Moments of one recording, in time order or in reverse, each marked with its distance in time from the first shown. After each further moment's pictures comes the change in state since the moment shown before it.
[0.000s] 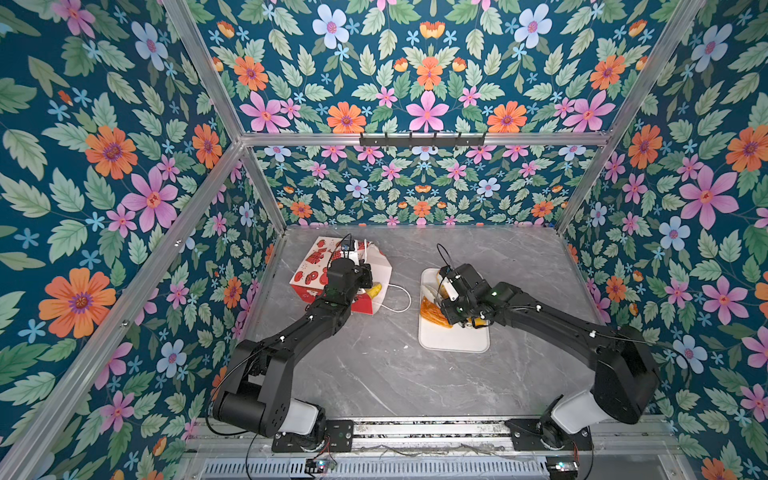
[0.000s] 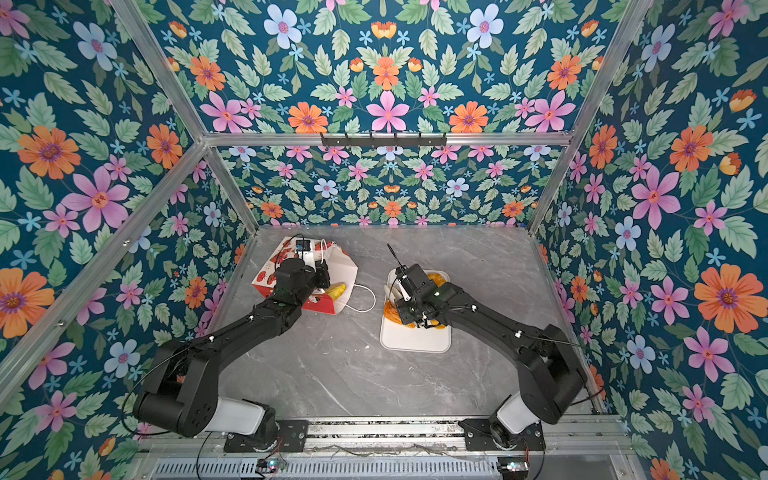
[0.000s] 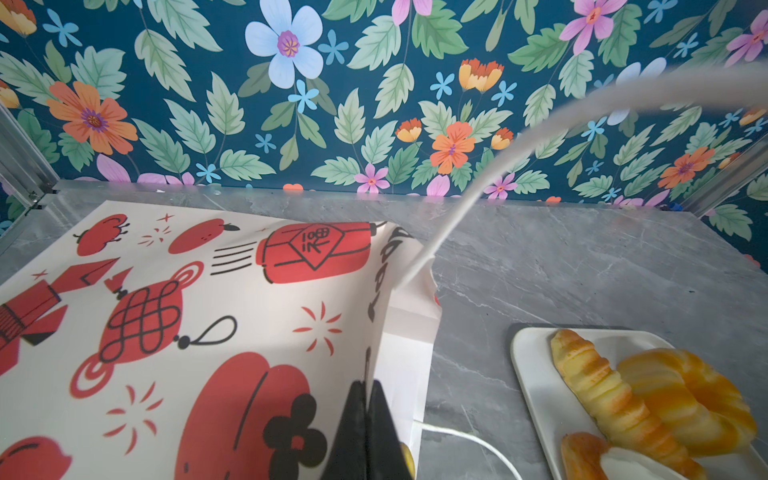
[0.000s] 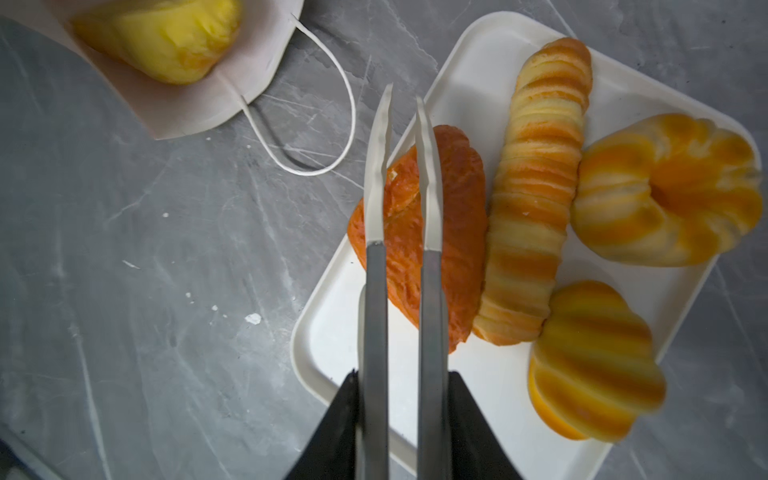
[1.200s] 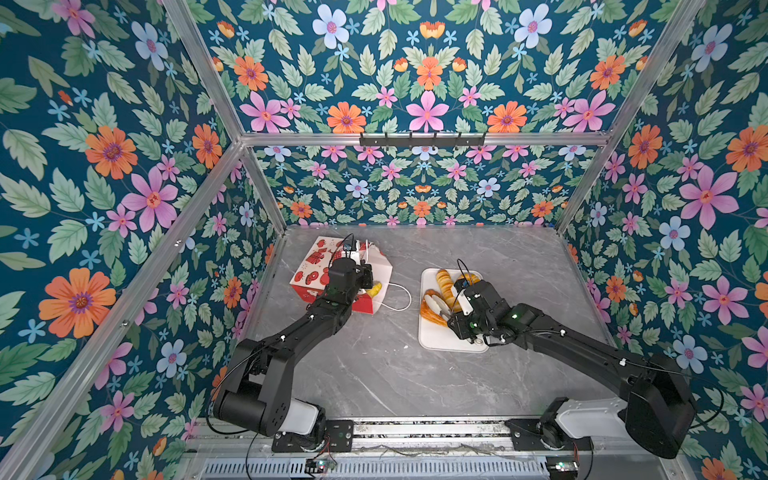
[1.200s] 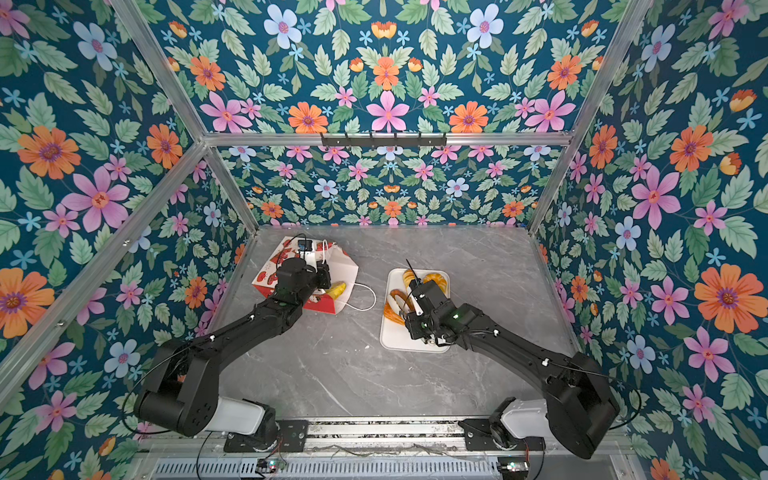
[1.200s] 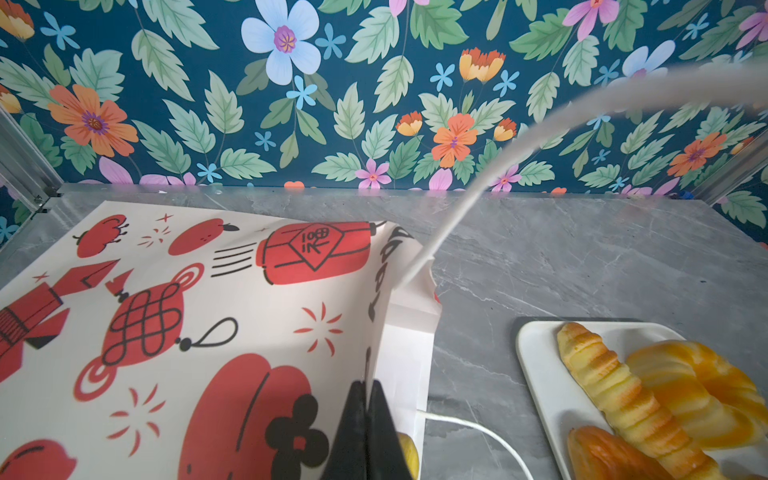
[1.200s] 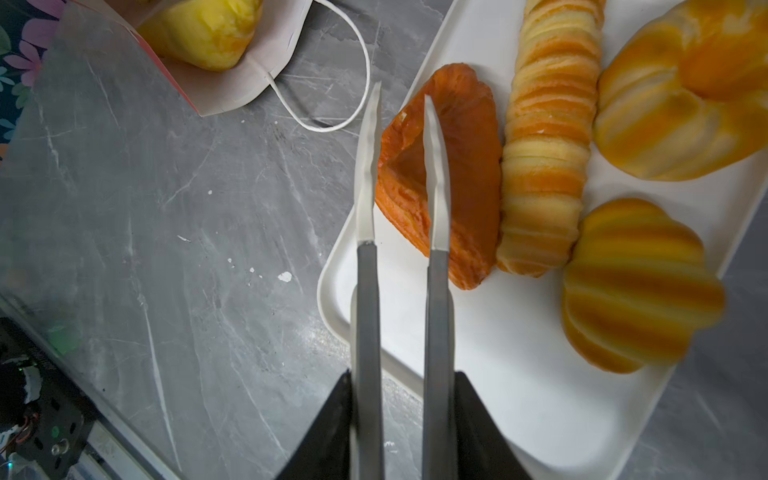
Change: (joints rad) left arm -0.003 0.007 0.011 -0.018 -0.011 0.022; right arm 0.007 -0.236 -0.277 0.139 -0.100 0.130
